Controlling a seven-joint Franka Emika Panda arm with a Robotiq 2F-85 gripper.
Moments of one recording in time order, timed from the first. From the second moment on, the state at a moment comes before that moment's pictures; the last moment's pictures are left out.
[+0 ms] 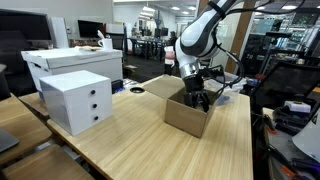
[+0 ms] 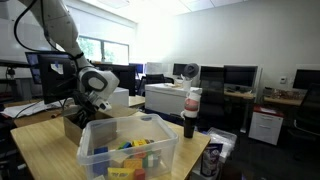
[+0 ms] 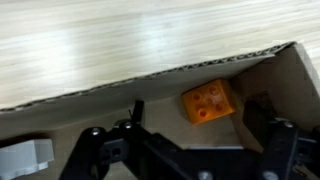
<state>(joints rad) 0.04 0.38 0.07 -2.25 0.39 2.07 0.07</state>
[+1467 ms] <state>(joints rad) 0.04 0.39 0.08 -2.25 0.41 2.02 0.06</state>
